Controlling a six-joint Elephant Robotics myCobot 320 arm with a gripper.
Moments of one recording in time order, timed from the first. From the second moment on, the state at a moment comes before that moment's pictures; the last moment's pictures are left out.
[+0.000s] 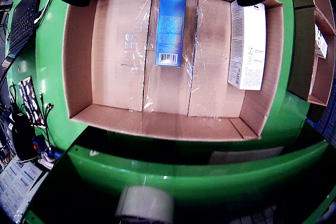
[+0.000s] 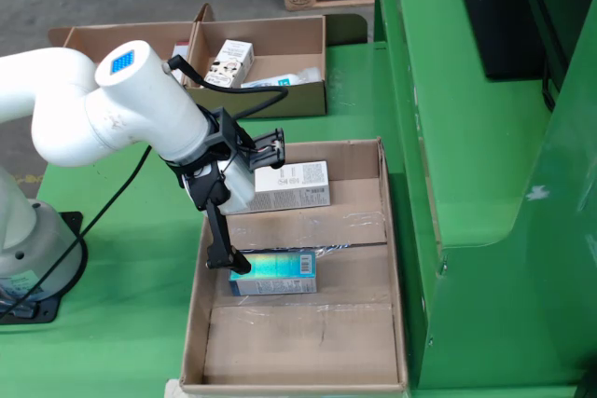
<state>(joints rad) 0.15 -0.30 -1.16 0.27 1.53 0.08</state>
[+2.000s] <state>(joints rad) 0.12 -0.47 -1.31 0.52 1.59 0.06</state>
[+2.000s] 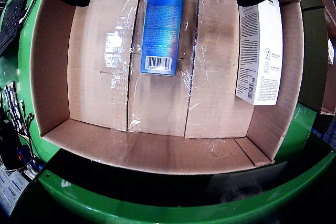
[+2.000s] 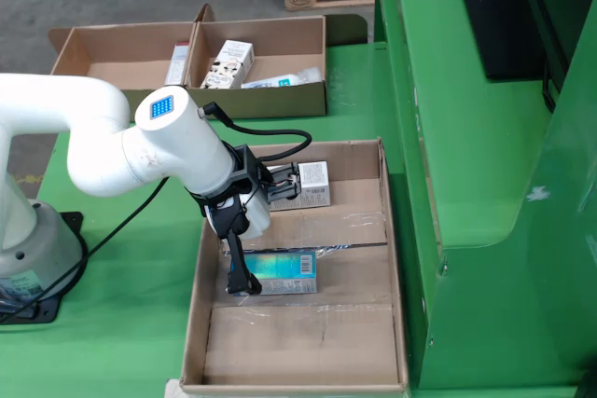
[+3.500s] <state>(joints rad) 0.11 -0.78 -1.18 0.63 1.60 0.06</state>
